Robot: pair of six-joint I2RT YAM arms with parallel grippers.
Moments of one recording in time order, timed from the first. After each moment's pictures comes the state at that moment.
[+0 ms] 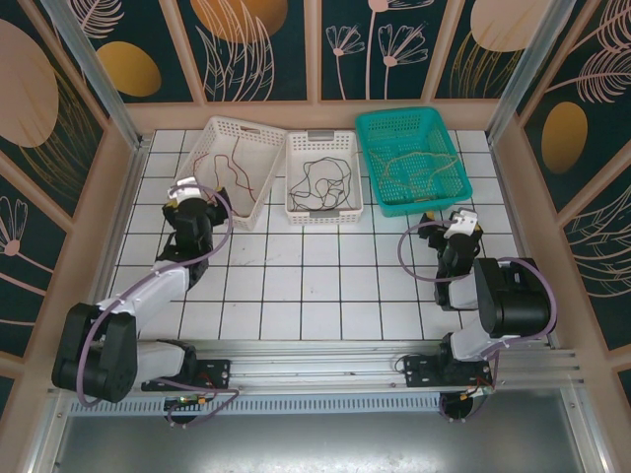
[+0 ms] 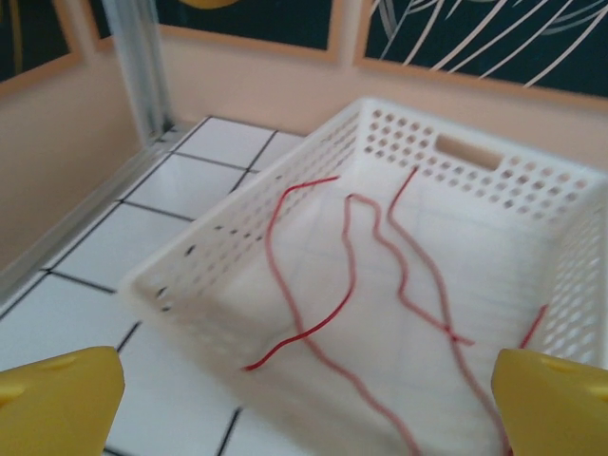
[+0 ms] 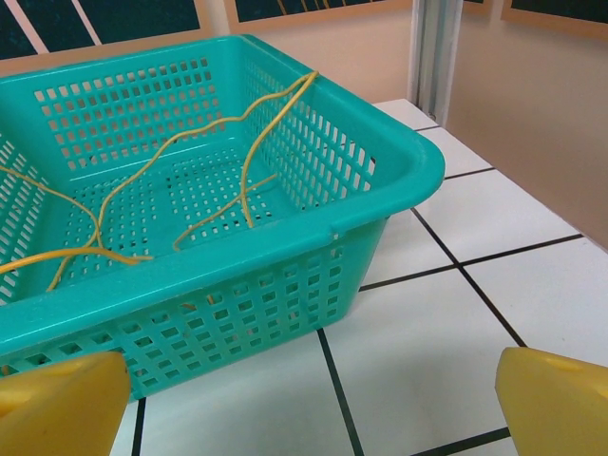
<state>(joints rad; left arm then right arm) -0.25 1.24 0.56 0.35 -0.48 -0.26 0.01 1.54 0.20 1.16 0.19 0.13</state>
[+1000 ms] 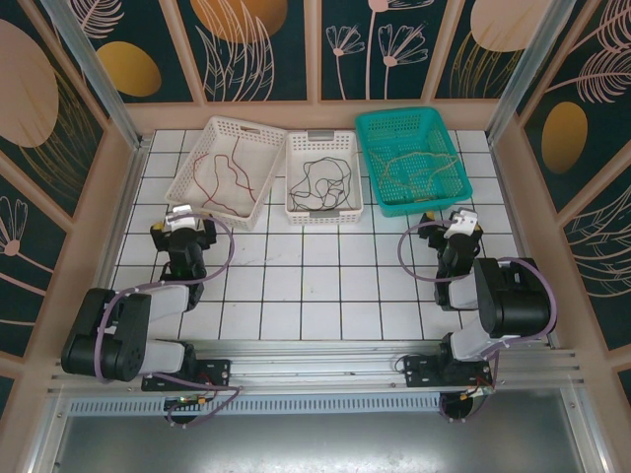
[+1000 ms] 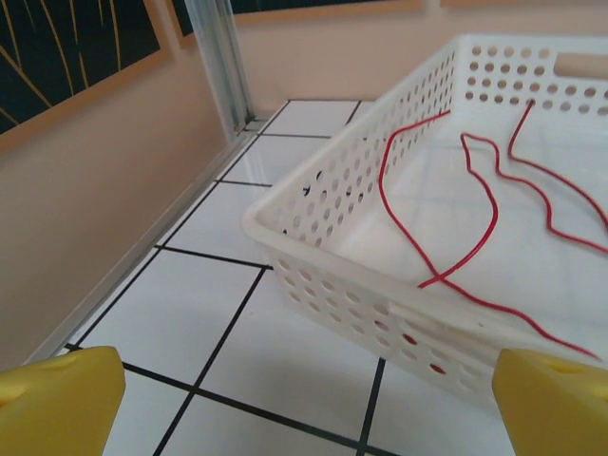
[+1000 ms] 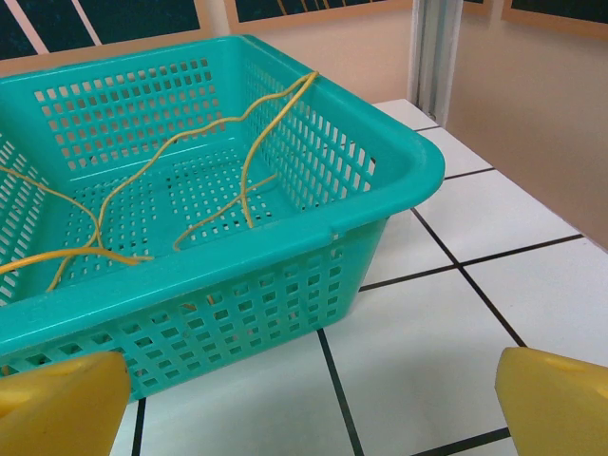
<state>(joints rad) -0.15 1.35 0.28 0.81 -0.48 -0.03 0.01 1.54 0.20 1.16 0.19 0.13</state>
